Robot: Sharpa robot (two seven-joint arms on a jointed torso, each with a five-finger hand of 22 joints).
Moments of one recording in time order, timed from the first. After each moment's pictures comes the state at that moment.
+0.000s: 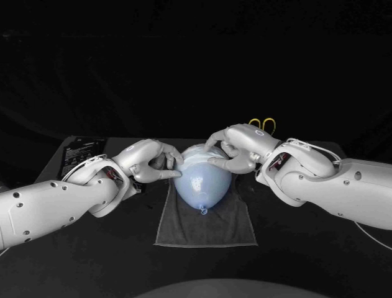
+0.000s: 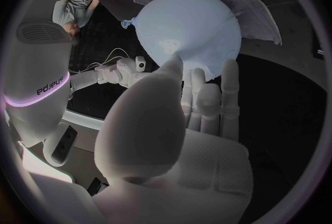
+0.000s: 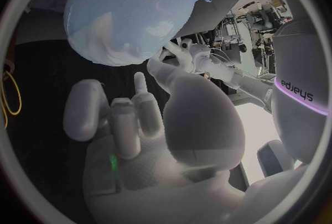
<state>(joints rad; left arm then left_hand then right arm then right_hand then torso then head) 1.12 -0.89 -0.11 1.52 -1.27 -0.51 0.33 1.60 -0.18 0.17 0.29 0.05 0.84 0.13 0.45 0.30 0.90 0.06 0.93 0.49 1.24 0.00 1.34 1.00 0.17 0.91 0.12 1.02 0.58 1.26 -0.79 -0.17 1.66 -1.48 -0.52 0.00 1.26 -0.20 0.54 0.05 0.05 0.84 0.16 0.42 0.24 1.42 0.07 1.41 1.31 1.47 -0.01 1.57 1.31 0.08 1.45 0.08 1.15 1.31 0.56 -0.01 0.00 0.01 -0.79</state>
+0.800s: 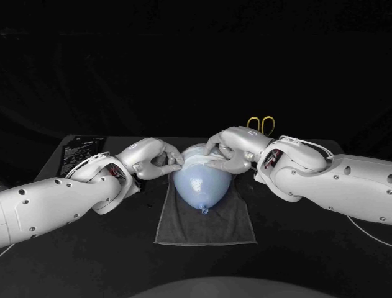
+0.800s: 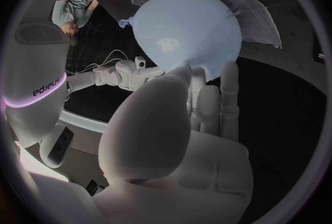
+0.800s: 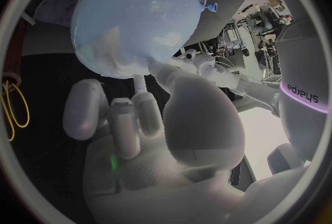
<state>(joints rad) 1.12 -0.86 -0.11 1.49 -1.27 -0.49 0.31 1.67 -0.14 0.35 0.28 0.05 0.95 0.12 0.42 0.24 0.93 0.05 0.91 0.45 1.29 -0.01 1.38 1.07 0.16 0.90 0.10 1.08 0.61 1.26 -0.76 -0.17 1.61 -1.48 -0.42 -0.05 1.26 -0.20 0.53 0.06 0.05 0.84 0.16 0.41 0.24 1.42 0.07 1.40 1.31 1.47 -0.01 1.56 1.31 0.07 1.45 0.09 1.14 1.31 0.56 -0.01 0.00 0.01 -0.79</state>
